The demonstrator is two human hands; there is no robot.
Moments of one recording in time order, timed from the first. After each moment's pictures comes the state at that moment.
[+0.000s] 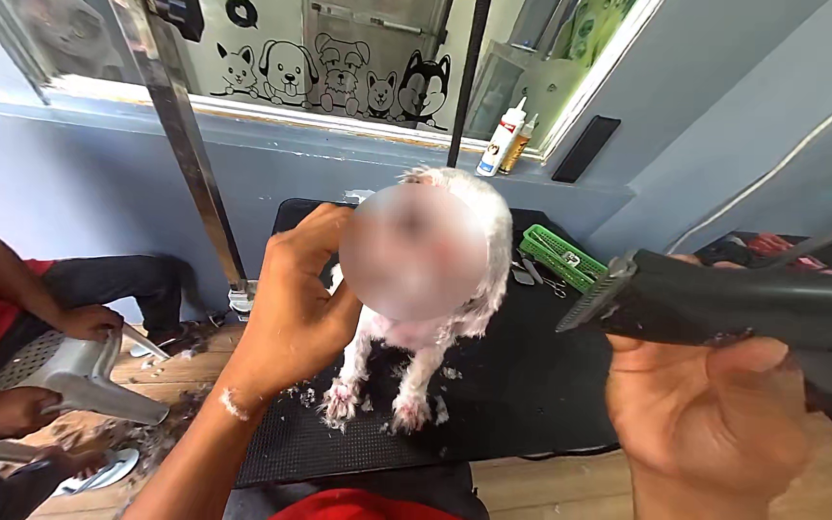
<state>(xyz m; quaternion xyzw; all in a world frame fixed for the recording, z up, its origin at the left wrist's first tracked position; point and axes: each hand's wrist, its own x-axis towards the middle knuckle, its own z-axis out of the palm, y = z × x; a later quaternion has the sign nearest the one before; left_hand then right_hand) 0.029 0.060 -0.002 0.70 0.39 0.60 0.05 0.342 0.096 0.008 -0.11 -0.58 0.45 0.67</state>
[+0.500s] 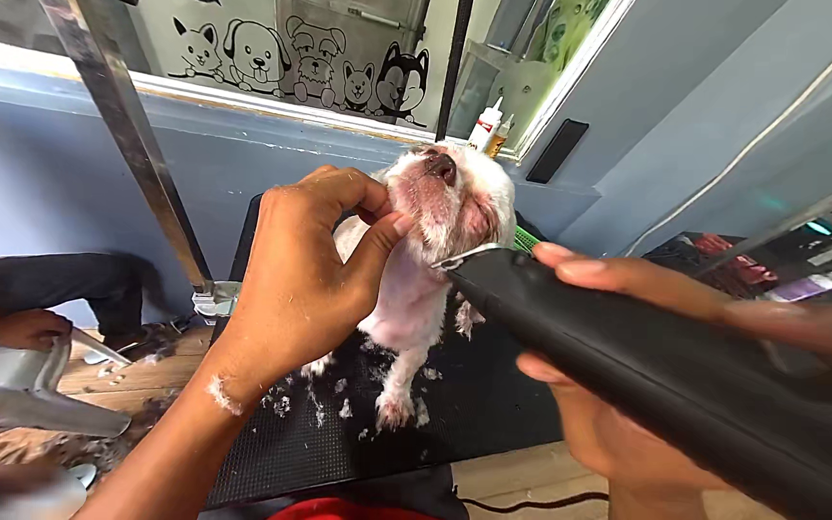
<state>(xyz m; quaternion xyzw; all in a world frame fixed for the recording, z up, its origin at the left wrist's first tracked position) 0.046 0.079 0.028 0.68 0.44 0.58 0.03 0.302 0.094 0.027 -0.09 -0.81 0.13 0.56</state>
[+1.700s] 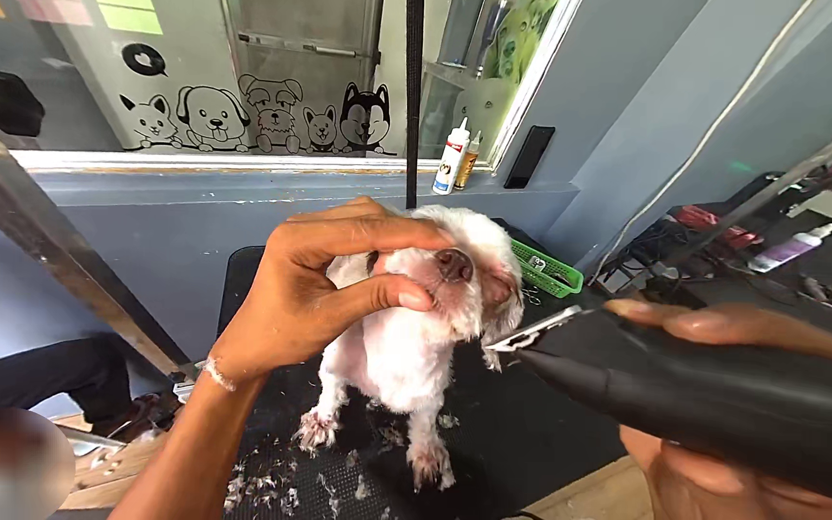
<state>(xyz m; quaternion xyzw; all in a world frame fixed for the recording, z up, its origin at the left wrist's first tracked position) 0.021 0.174 0.040 0.79 0.11 0.58 0.19 0.327 0.123 0.031 -0.09 -0.75 0.18 0.63</state>
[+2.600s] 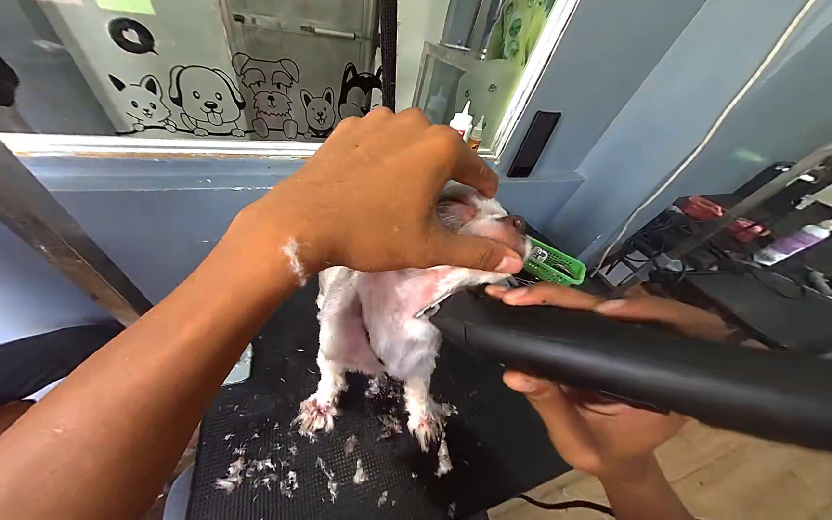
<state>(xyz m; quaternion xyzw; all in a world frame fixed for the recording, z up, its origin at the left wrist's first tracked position) 0.052 0.202 0.111 0.89 0.36 0.25 -0.09 0.301 0.145 -0.002 -0.12 -0.78 0.18 0.59</state>
